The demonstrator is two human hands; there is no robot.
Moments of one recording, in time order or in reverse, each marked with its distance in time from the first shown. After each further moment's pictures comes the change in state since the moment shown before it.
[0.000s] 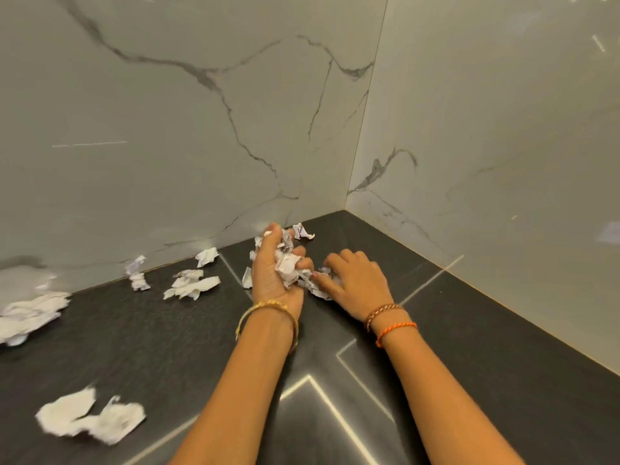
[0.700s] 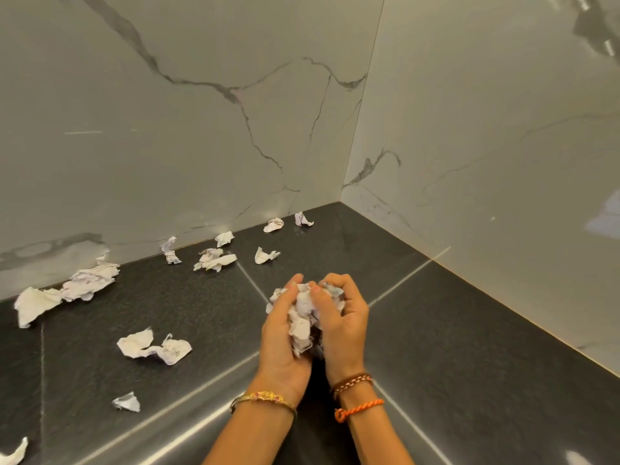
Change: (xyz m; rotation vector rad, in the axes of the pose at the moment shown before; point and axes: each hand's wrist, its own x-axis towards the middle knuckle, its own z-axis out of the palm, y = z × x) left_hand -0.132 0.001 -0.021 0.075 0.116 -0.199; right_hand -0.115 -0.107 -0.025 1.402 0.531 0.299
